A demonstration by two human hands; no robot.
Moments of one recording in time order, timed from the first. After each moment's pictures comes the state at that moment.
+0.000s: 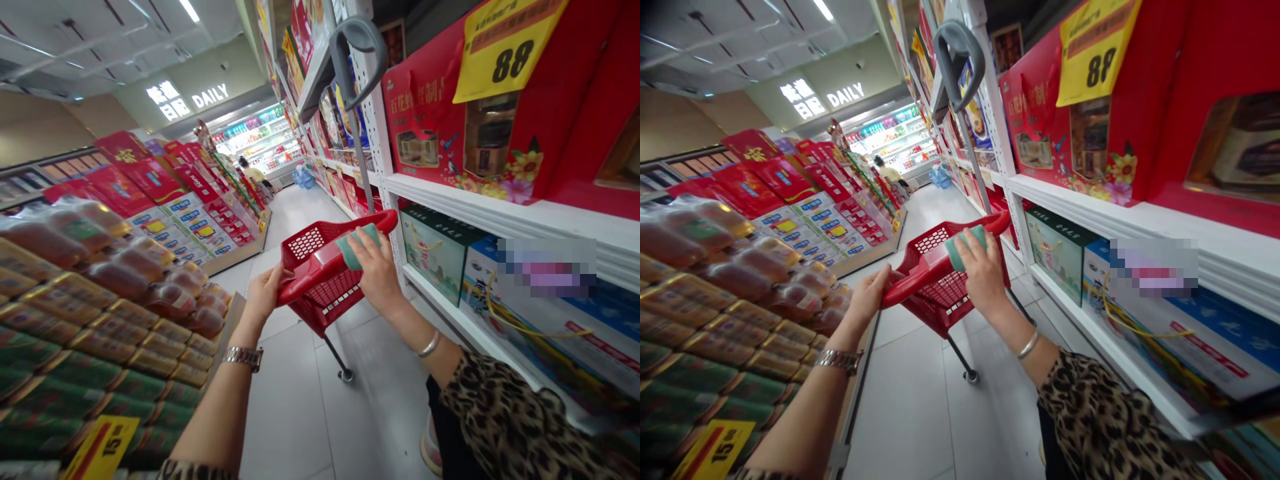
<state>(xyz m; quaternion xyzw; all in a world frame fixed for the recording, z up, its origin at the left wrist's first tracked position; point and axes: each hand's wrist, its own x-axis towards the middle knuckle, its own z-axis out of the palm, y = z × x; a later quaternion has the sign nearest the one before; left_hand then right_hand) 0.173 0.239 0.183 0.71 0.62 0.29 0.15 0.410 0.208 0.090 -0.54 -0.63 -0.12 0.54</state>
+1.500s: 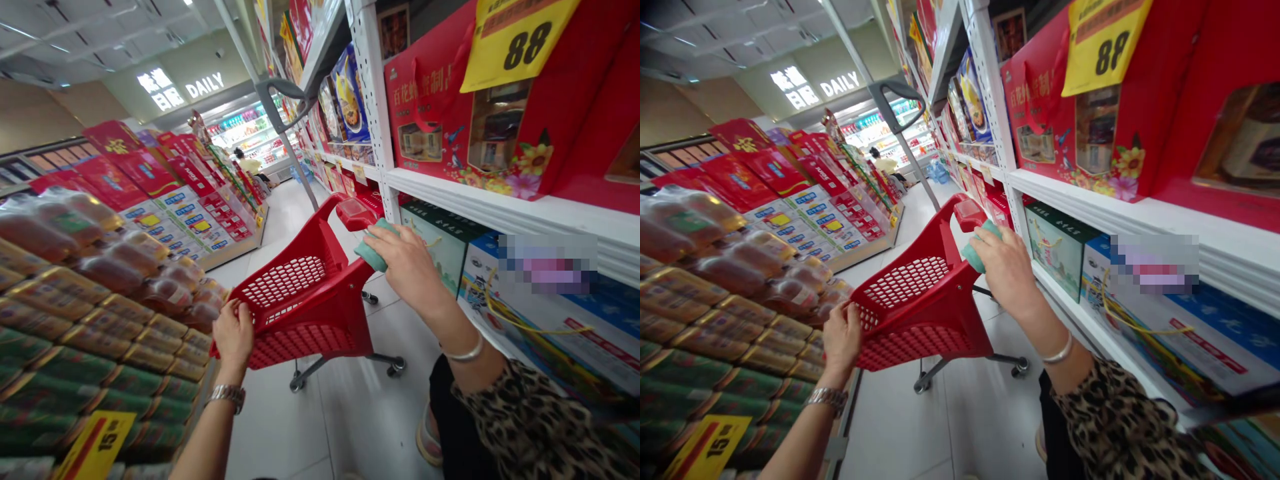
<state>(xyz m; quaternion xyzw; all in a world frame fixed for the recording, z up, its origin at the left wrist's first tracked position) 0.086 0.214 0.109 0.59 0.74 0.31 -0.05 0.457 0.173 0.119 -0.55 -0.69 -0.12 0.46</state>
